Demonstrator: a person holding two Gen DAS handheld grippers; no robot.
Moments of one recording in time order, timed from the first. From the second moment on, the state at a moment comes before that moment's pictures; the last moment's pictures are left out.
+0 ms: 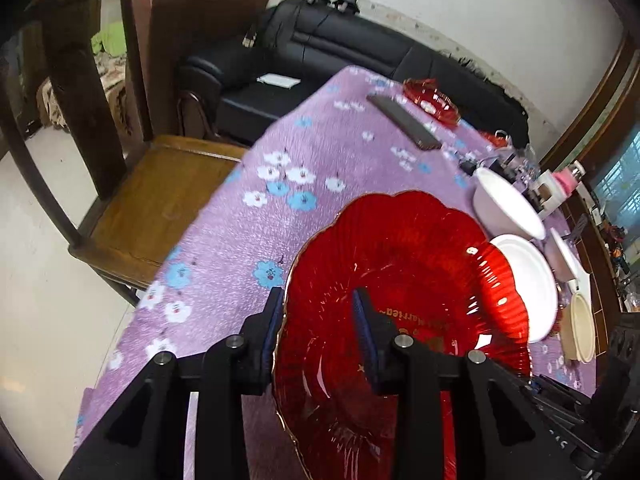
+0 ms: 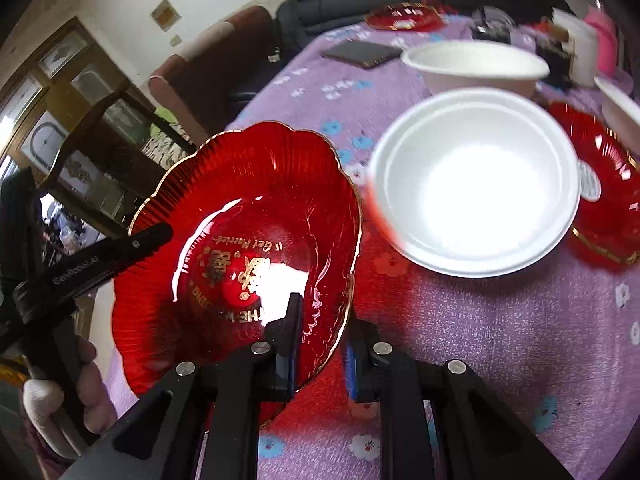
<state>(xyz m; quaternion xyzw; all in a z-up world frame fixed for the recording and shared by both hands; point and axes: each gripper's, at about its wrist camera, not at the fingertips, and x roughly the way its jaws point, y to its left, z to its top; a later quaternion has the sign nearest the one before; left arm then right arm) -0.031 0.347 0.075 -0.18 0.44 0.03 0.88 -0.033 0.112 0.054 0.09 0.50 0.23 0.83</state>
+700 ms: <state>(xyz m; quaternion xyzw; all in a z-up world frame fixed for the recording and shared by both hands) -0.063 0.357 0.051 -0.20 0.45 0.06 0.87 -0.046 0.117 0.035 0.08 0.51 0.24 0.82</state>
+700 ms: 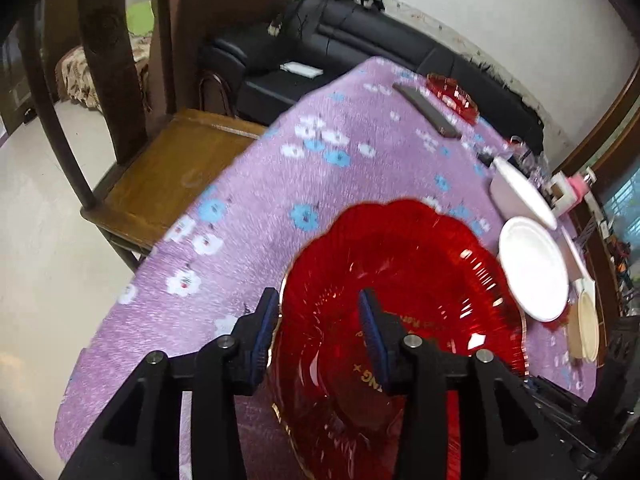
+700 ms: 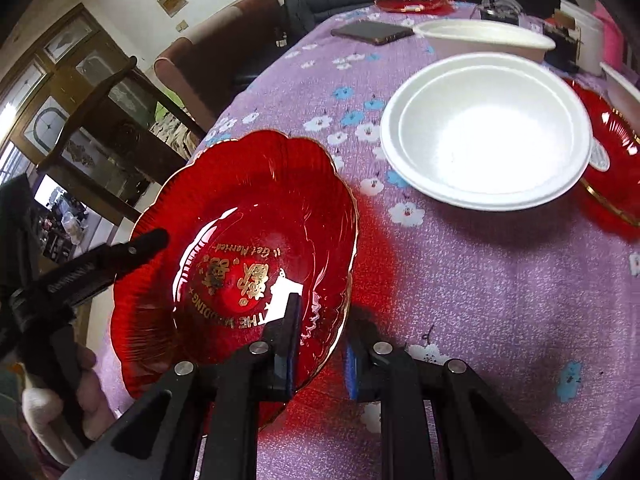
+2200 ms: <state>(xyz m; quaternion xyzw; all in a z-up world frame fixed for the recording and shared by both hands) -0.148 0.168 0.347 -0.10 0.25 -0.07 0.96 -0.151 -0.224 0.302 0.07 0.24 0.08 0.97</state>
